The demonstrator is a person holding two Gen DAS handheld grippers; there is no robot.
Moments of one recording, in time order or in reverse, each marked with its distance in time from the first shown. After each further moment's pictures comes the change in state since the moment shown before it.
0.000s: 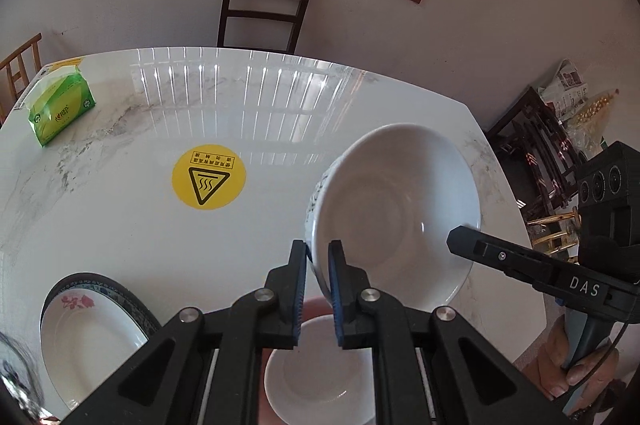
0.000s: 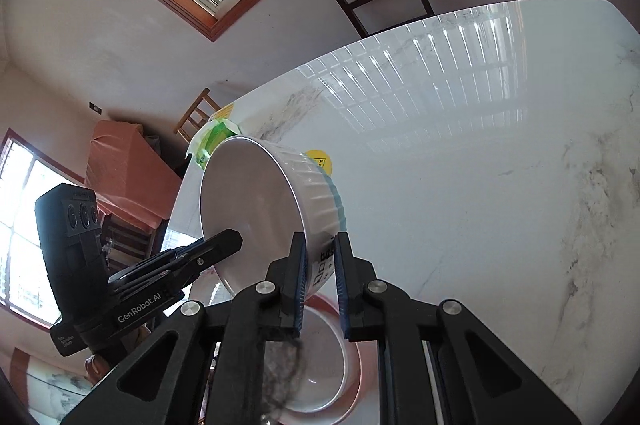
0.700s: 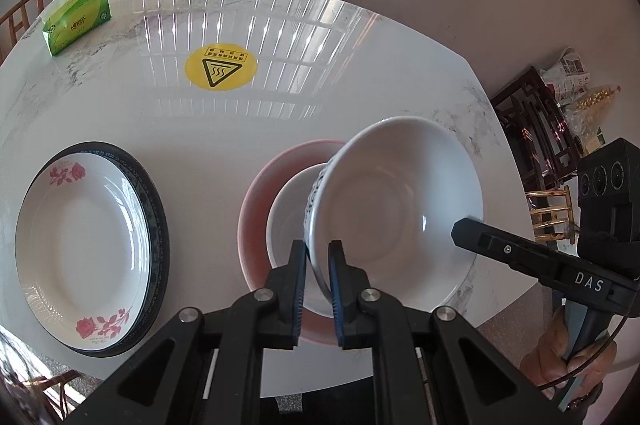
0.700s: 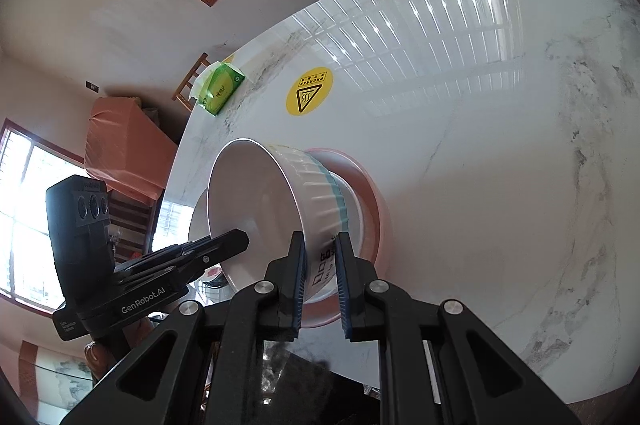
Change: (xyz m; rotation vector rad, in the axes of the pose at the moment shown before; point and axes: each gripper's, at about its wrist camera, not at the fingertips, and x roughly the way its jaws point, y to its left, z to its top) left arm -0.005 0.018 -0.096 -0.066 0.149 -0.033; right arm 0.002 -0.004 -0.085 0.035 0.114 -0.011
